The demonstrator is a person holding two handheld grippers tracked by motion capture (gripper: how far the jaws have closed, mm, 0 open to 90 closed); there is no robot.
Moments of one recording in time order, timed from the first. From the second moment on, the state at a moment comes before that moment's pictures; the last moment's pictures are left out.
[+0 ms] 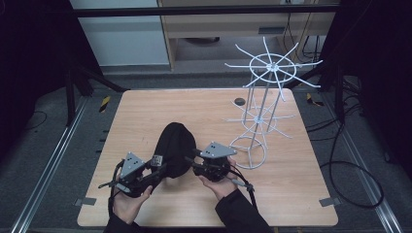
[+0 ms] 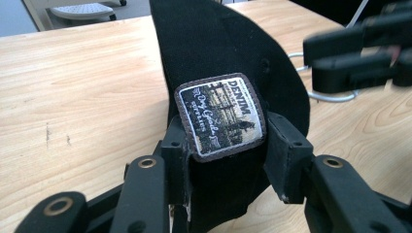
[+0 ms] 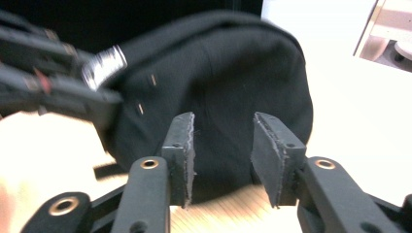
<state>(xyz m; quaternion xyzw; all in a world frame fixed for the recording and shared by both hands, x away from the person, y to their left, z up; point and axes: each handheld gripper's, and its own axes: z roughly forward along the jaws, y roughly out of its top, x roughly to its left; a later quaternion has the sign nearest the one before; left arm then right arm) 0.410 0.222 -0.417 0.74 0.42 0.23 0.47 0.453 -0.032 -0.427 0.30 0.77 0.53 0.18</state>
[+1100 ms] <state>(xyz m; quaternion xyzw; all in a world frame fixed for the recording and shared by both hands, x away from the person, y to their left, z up) 0.412 0.213 -0.377 0.72 0.38 0.21 0.54 0.453 -0.040 -0.442 0.26 0.78 0.56 0.15</state>
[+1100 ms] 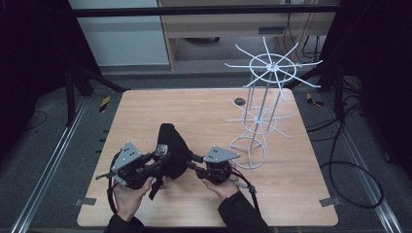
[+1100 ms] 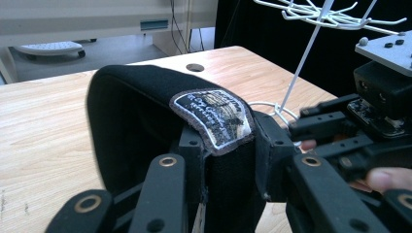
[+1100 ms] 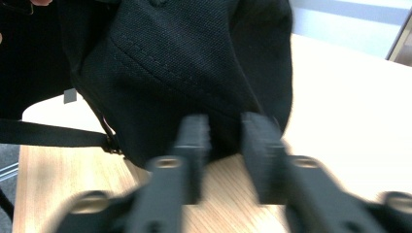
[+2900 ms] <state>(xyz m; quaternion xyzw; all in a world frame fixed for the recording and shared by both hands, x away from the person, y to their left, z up) 0.415 0.178 -0.342 0.71 0.34 0.21 0.58 0.454 -0.036 -0.449 0.28 0.75 0.59 0.07</state>
